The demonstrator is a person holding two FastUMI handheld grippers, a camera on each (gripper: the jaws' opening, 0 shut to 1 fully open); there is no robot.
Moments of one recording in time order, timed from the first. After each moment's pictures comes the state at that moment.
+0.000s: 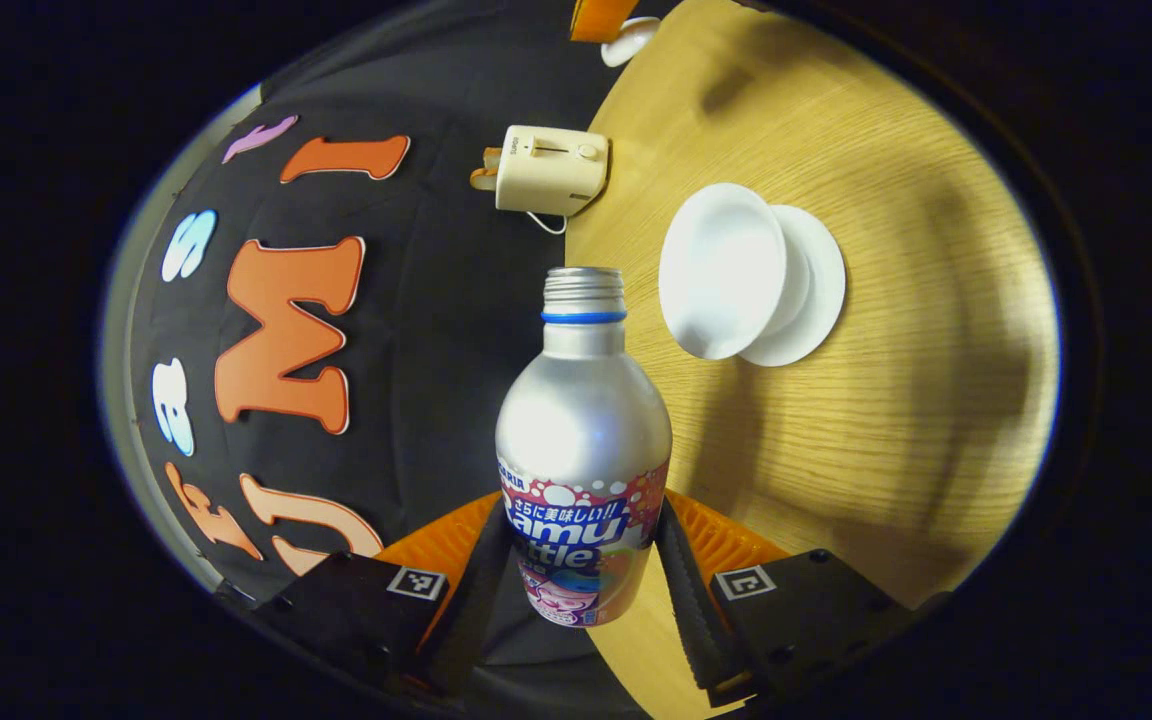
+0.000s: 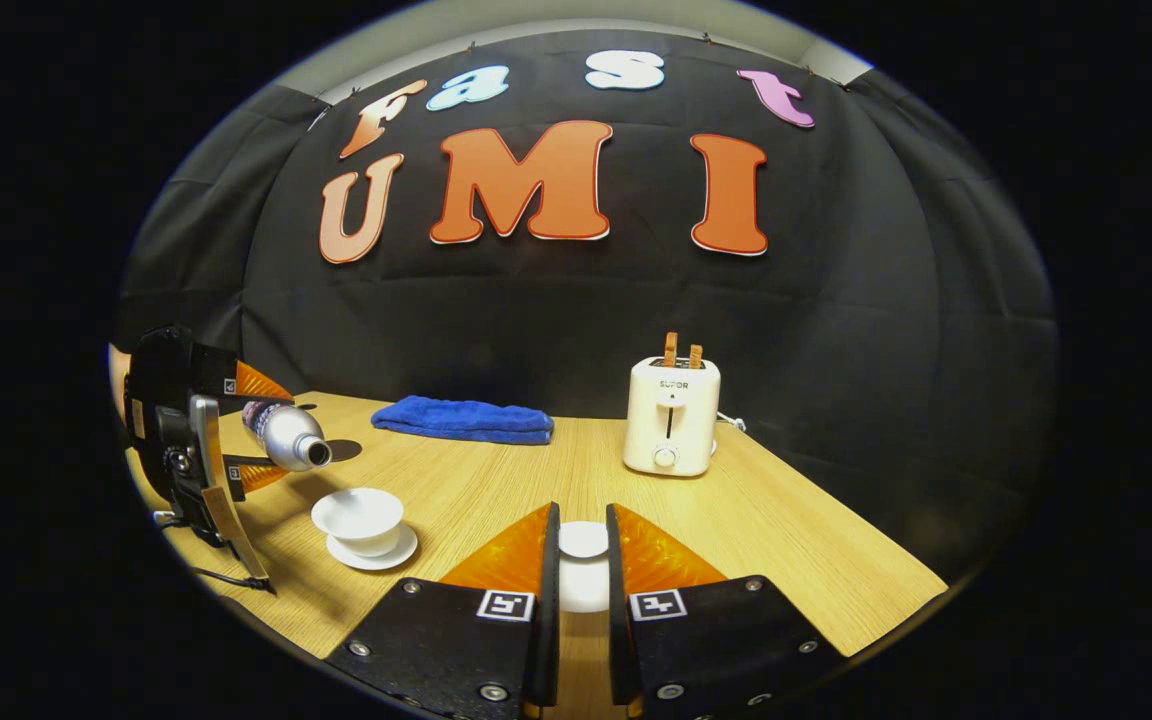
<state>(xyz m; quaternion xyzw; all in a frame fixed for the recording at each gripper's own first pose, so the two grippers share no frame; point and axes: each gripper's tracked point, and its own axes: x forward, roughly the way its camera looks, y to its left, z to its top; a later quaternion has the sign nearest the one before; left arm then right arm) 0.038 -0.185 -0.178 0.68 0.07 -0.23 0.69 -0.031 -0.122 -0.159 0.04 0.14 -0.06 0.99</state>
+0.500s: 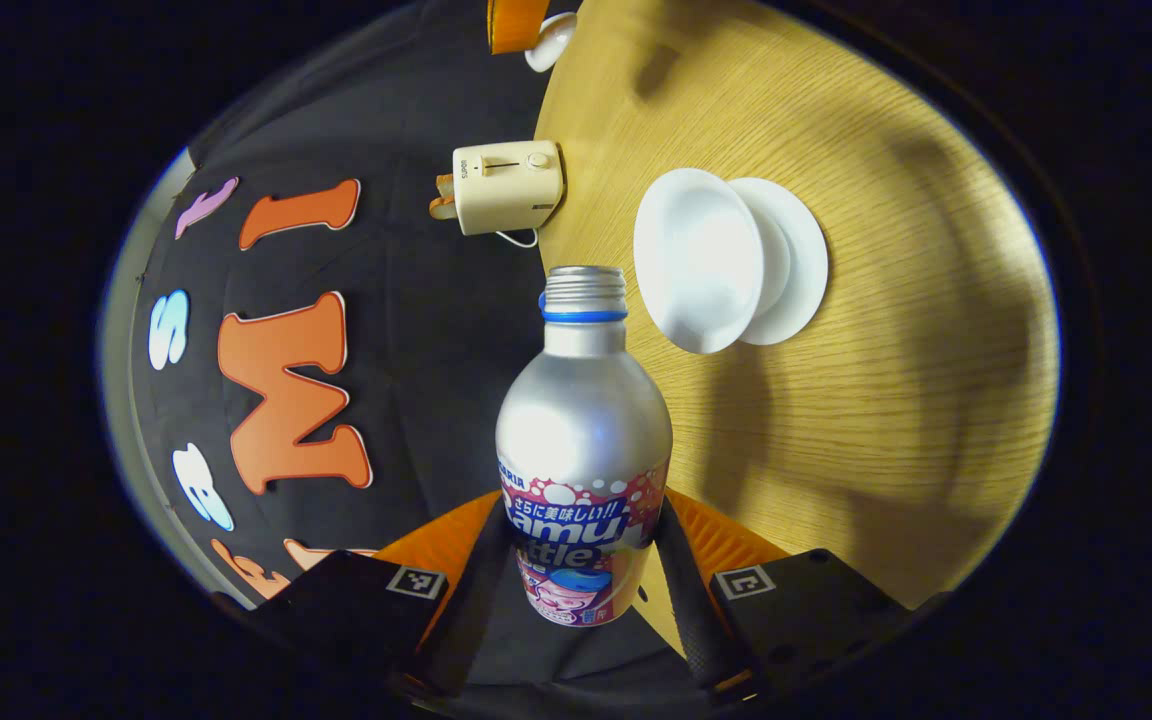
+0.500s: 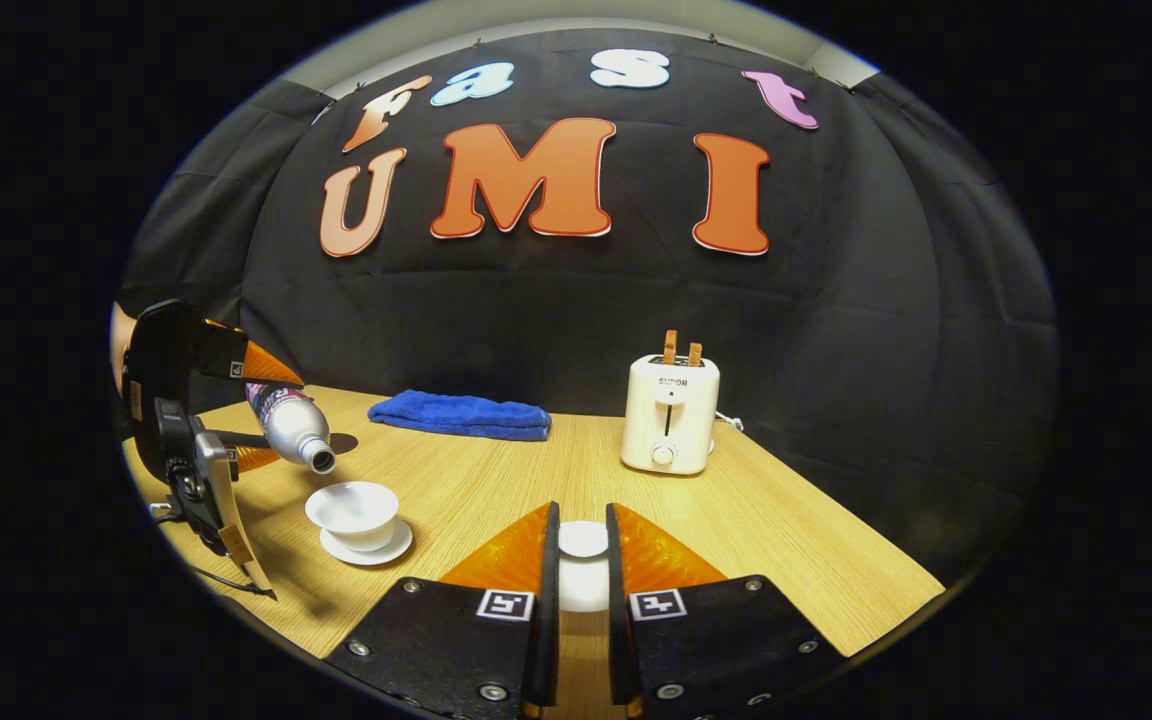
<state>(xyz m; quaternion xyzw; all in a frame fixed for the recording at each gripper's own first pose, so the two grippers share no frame) 0.035 -0.188 -0.164 0.75 0.03 -0.24 0.62 -0.031 -0.123 -0.164 0.03 0.15 -0.06 0.99</state>
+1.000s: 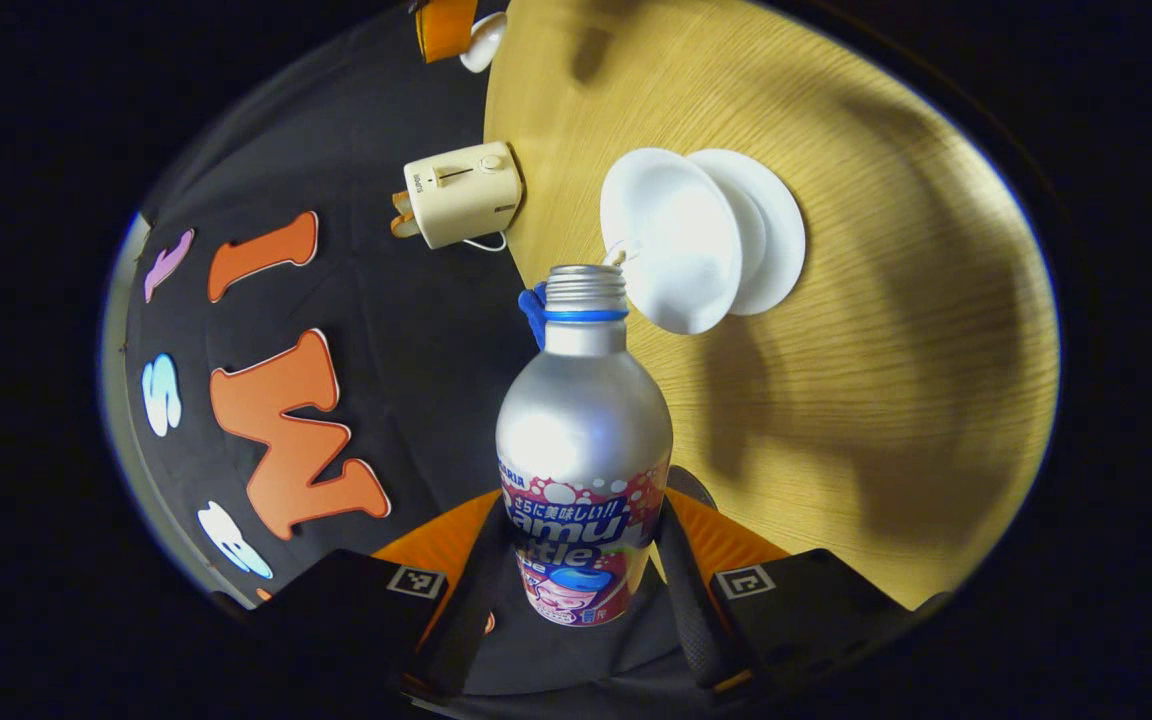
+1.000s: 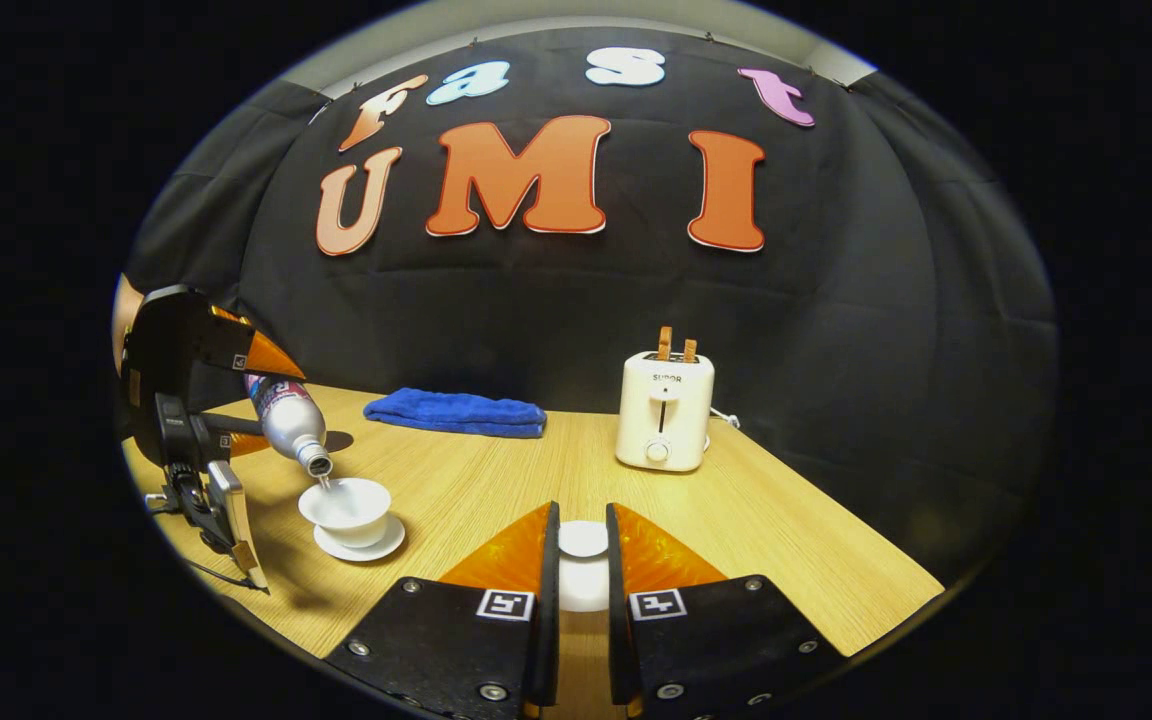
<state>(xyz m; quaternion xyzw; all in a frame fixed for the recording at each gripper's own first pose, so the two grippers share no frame) 0.044 -0.189 -0.157 0.80 0.04 -0.24 0.55 -0.032 -0.129 -0.167 0.03 0.15 -0.06 0.99</state>
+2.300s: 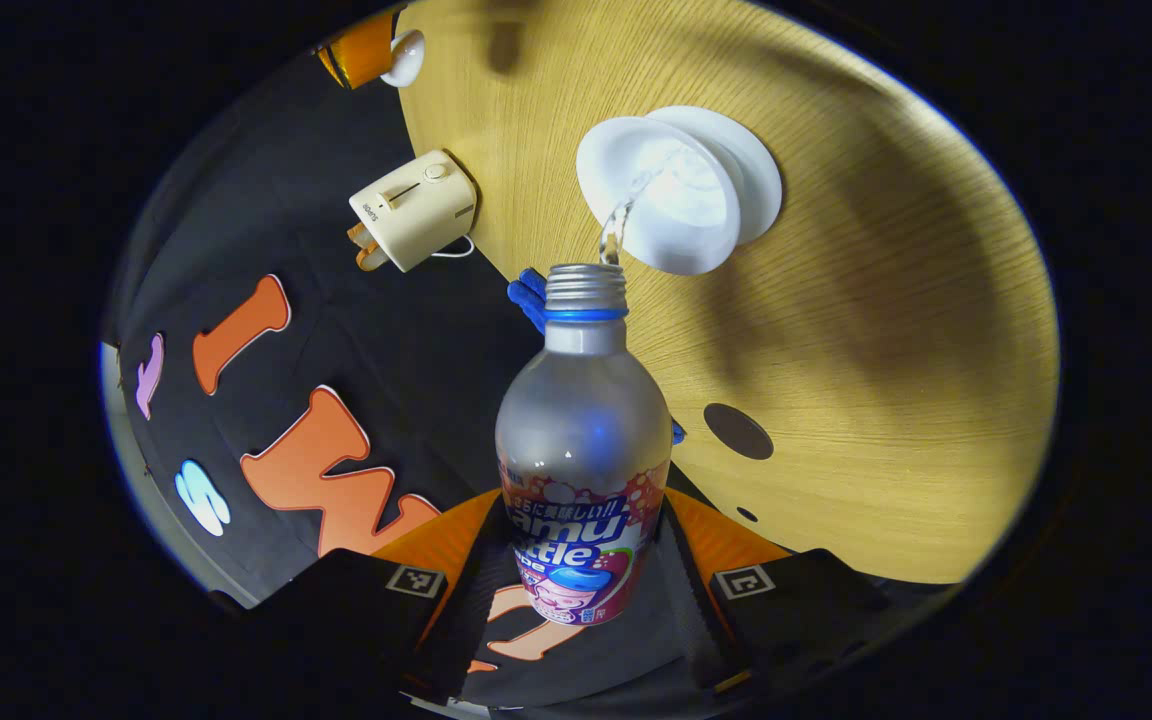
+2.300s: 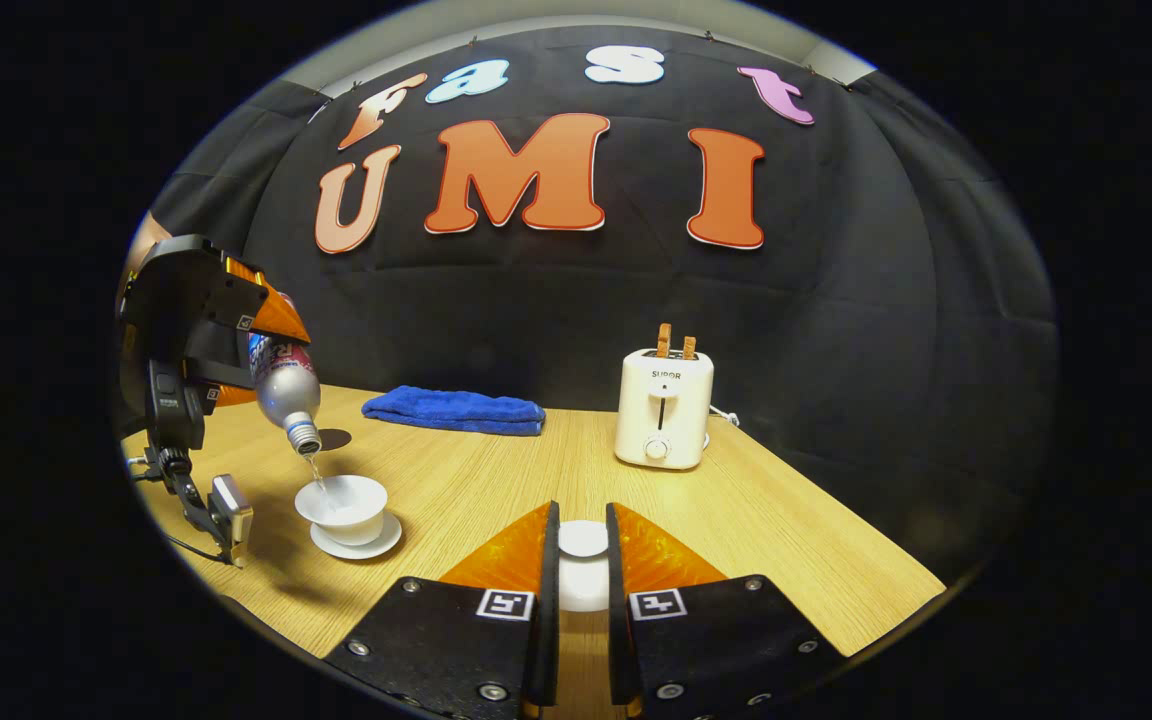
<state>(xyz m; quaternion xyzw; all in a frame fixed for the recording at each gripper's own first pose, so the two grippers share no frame) 0.049 -0.198 -0.111 0.88 0.02 -0.21 0.42 -0.031 -0.131 -0.169 0.03 0.15 -0.06 0.99</state>
